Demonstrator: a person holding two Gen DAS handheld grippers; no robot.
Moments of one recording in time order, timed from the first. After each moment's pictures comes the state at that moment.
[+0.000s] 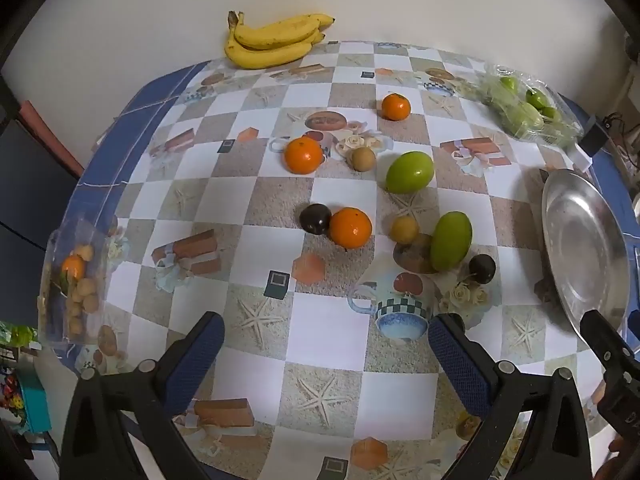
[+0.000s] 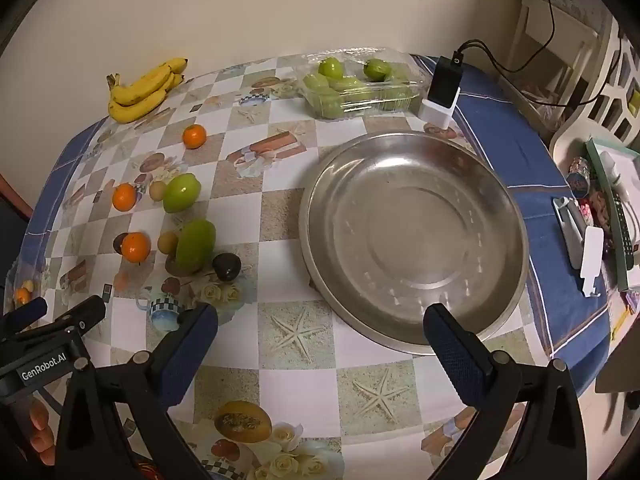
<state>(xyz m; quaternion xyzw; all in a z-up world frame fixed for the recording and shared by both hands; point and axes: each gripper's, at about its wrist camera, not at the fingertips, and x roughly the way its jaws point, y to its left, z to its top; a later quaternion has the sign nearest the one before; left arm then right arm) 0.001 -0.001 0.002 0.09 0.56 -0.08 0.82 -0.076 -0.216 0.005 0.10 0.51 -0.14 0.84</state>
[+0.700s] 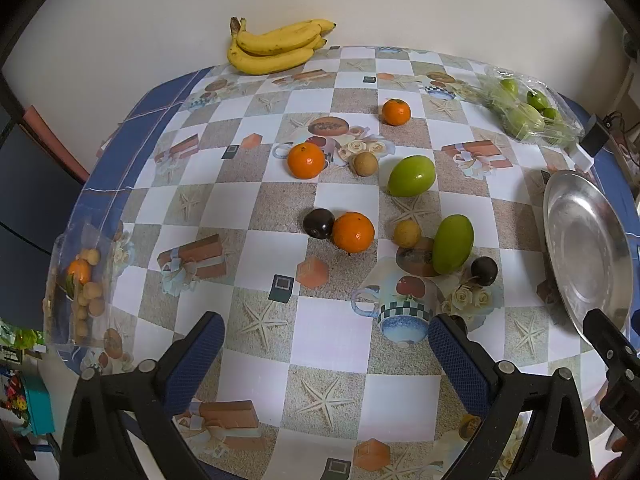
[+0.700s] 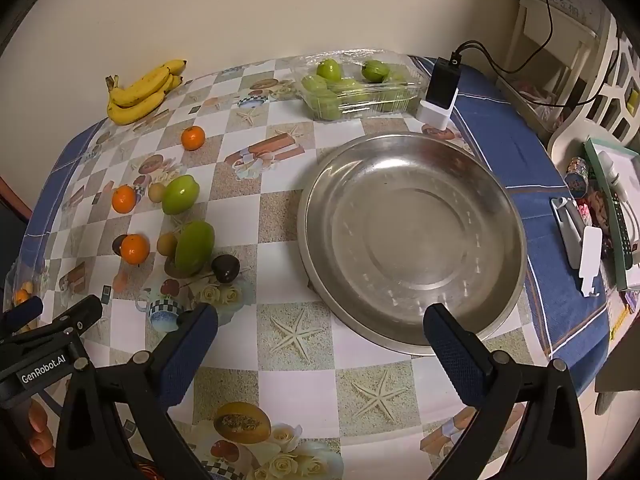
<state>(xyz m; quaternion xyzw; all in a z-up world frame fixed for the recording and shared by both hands) -0.003 -0.001 0.005 0.09 0.55 -0.05 0.83 -0.075 -0.216 0.006 0.11 0.51 -0.13 0.84</state>
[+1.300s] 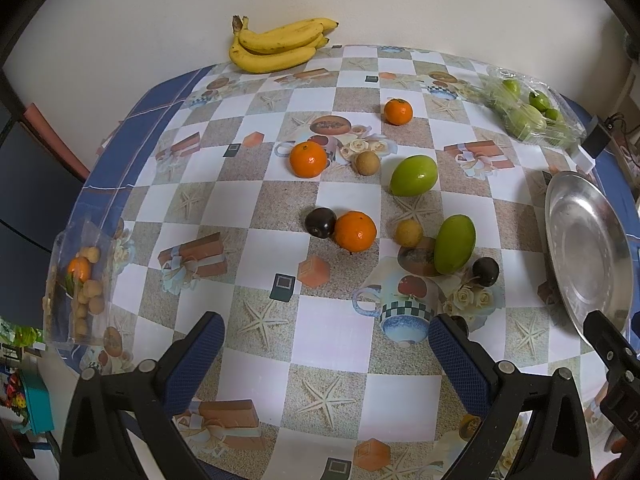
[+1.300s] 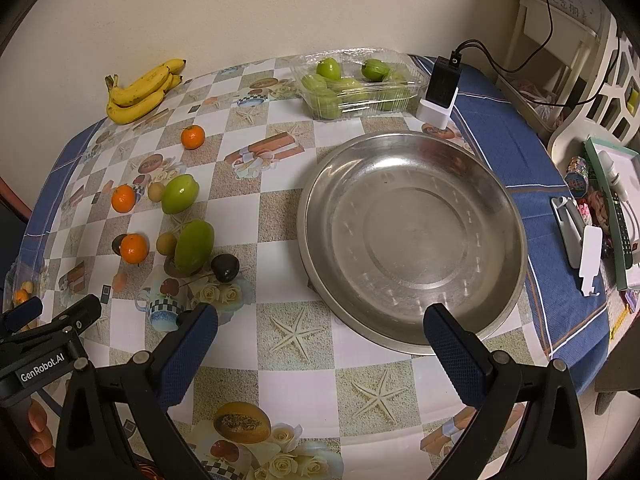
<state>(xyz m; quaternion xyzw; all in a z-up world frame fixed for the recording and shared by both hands) -0.003 0.001 0.003 0.09 0.55 -0.04 0.83 -0.075 -0.216 0.007 0.11 0.51 -0.13 0.84</state>
